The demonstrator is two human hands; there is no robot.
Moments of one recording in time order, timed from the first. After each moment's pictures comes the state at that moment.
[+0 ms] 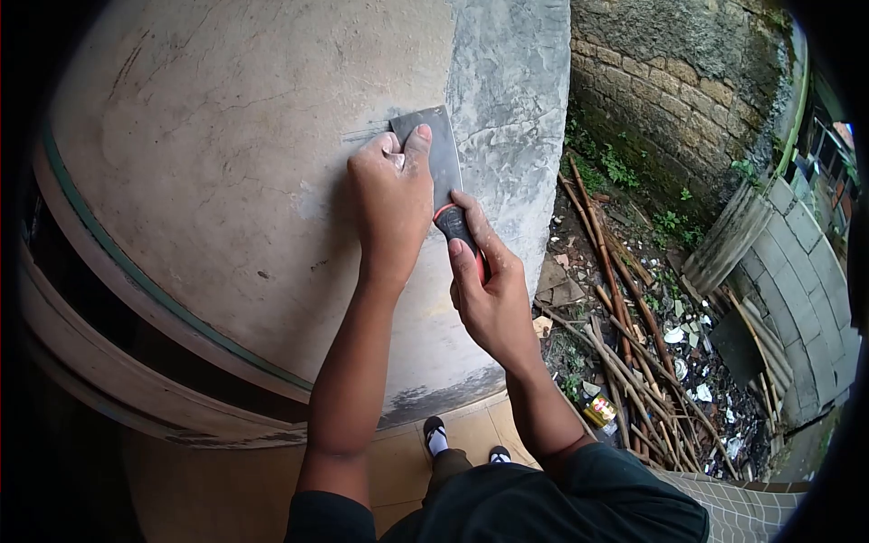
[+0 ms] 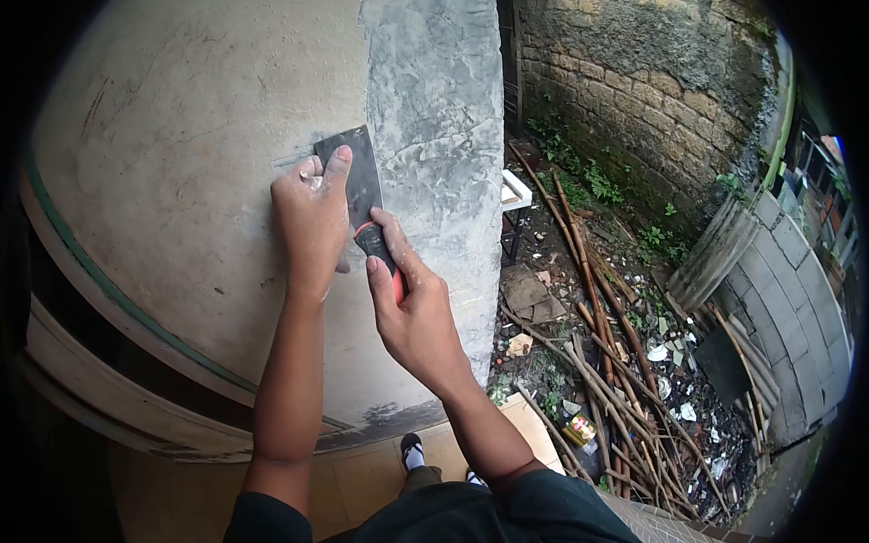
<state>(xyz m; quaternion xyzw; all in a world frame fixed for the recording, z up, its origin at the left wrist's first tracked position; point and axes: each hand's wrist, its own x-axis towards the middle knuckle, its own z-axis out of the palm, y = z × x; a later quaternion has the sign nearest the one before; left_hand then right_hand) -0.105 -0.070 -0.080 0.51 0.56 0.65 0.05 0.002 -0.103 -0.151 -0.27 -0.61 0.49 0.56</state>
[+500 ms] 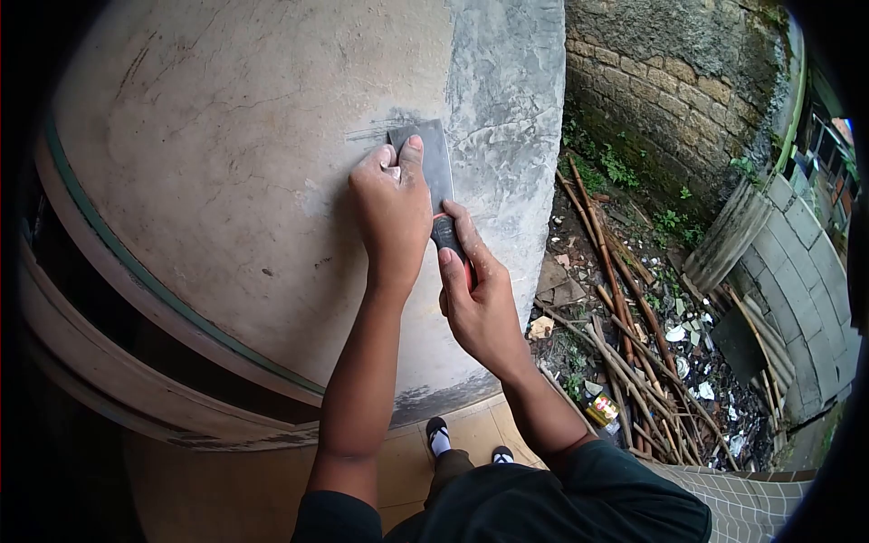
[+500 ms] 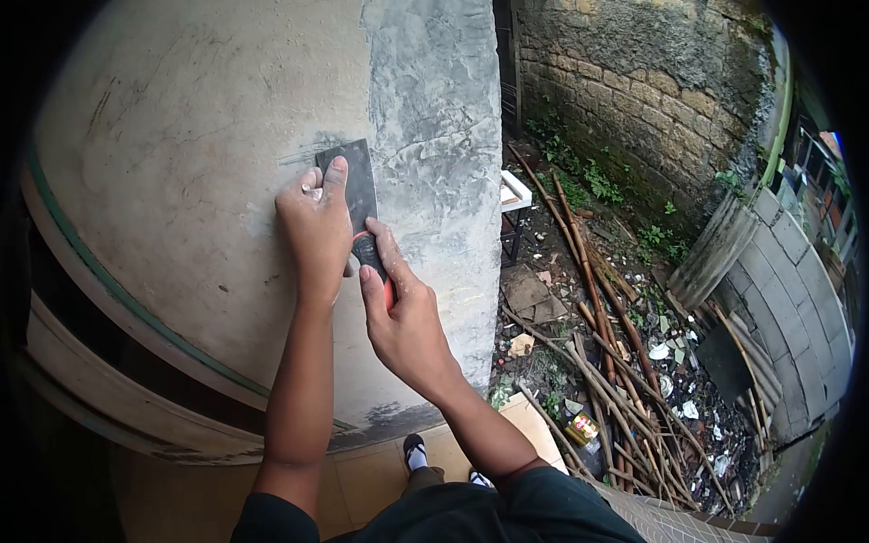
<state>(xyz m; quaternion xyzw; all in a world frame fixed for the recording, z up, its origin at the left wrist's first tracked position) -0.104 -0.071 -0.084 0.51 0.55 0.66 -0.03 -0.005 -0.115 -0.154 -0.27 -0.61 0.50 0.56</state>
